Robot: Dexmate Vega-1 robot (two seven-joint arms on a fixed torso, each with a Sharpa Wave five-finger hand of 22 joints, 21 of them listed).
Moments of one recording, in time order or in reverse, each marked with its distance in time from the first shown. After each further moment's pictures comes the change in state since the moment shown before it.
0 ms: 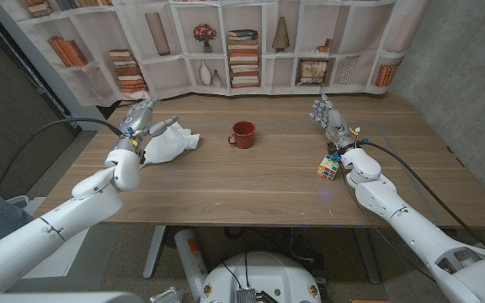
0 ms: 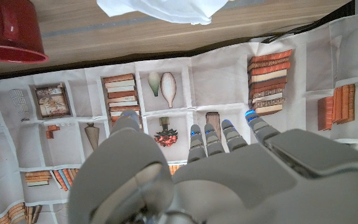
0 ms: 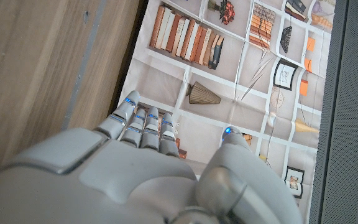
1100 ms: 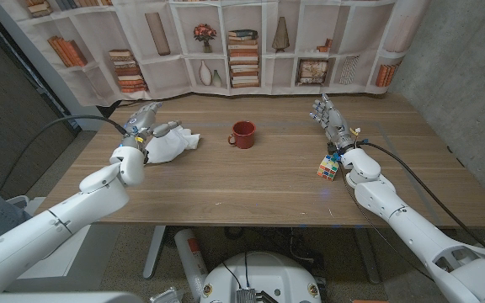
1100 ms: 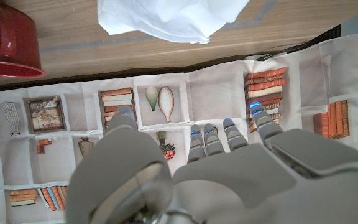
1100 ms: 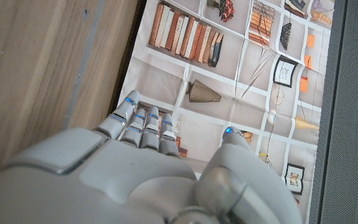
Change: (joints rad) left arm -0.075 0.008 0.075 -0.007 -0.032 0.103 -0.053; left_hand 0.025 -0.036 -0.018 -0.023 0.004 -0.014 0.007 -0.003 0.000 -0.016 0.016 0.000 0.000 0.010 0.031 0.004 0.005 0.052 0.084 0.012 0.004; right arm 0.005 0.010 0.002 0.023 0.008 0.017 0.009; right_hand 0.000 0.000 -0.004 -0.004 -0.004 0.000 0.000 0.000 0.000 0.000 0.000 0.000 0.000 0.005 0.005 0.000 0.000 0.005 -0.002 -0.008 0.000
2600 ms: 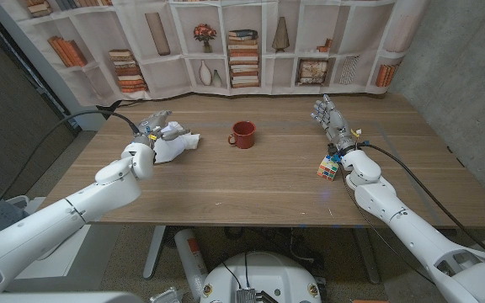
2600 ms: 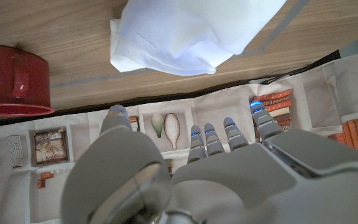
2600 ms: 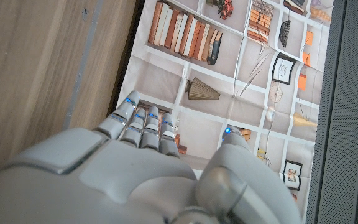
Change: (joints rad) left arm -0.138 -0.006 0.149 0.033 0.030 0.106 -0.128; left_hand -0.003 -0.037 -0.031 -0.008 0.000 -0.005 -0.005 0.000 0.000 0.000 0.000 0.005 0.000 0.005 0.005 0.004 0.000 0.011 0.011 0.000 0.000; right arm -0.018 -0.001 0.005 -0.020 -0.001 0.006 -0.015; right_hand -0.005 0.005 0.001 -0.007 0.000 0.005 -0.005 0.000 0.000 0.005 -0.006 0.000 0.005 0.000 0.000 0.000 0.000 0.007 0.000 -0.022 0.000
